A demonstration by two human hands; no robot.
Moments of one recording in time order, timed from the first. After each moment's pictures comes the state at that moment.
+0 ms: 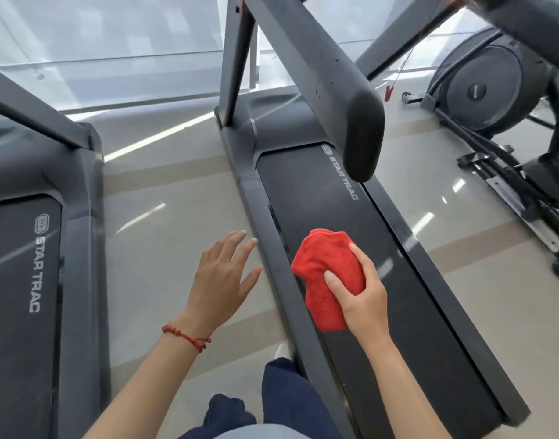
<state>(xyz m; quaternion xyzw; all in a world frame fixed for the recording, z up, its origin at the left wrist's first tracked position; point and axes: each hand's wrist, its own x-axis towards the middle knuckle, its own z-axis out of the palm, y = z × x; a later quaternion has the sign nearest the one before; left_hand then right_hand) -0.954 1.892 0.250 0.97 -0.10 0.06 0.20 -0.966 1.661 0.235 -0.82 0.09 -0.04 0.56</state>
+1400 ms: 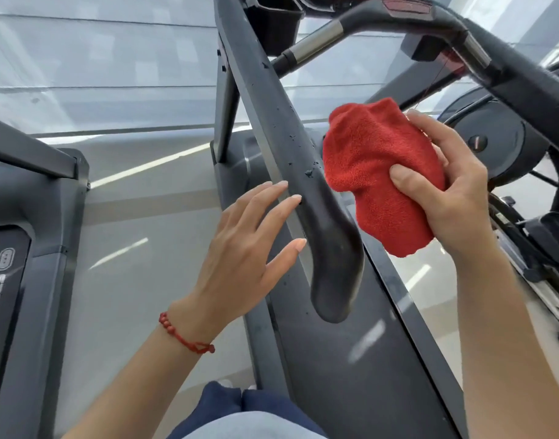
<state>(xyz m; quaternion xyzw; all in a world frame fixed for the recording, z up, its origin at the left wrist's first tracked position) -0.766 1.821 0.365 0.91 -0.17 0.24 0.28 -0.702 1.603 0.431 -0.79 -0.19 -0.14 0.56</state>
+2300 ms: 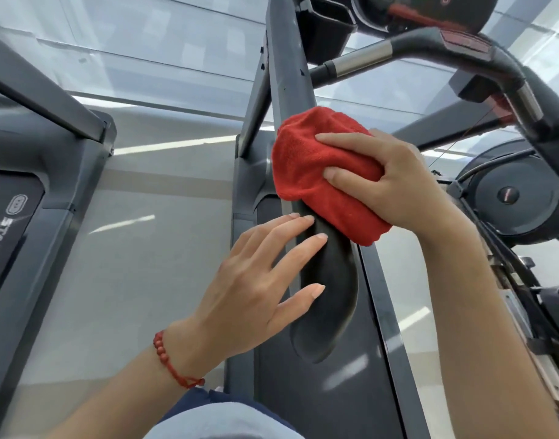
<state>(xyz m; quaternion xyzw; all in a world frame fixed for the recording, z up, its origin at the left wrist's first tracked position) -0.770 1.789 0.362 0.90 -0.15 0.30 0.28 -0.633 1.649 0.448 -0.88 -0.35 -0.01 0.31</state>
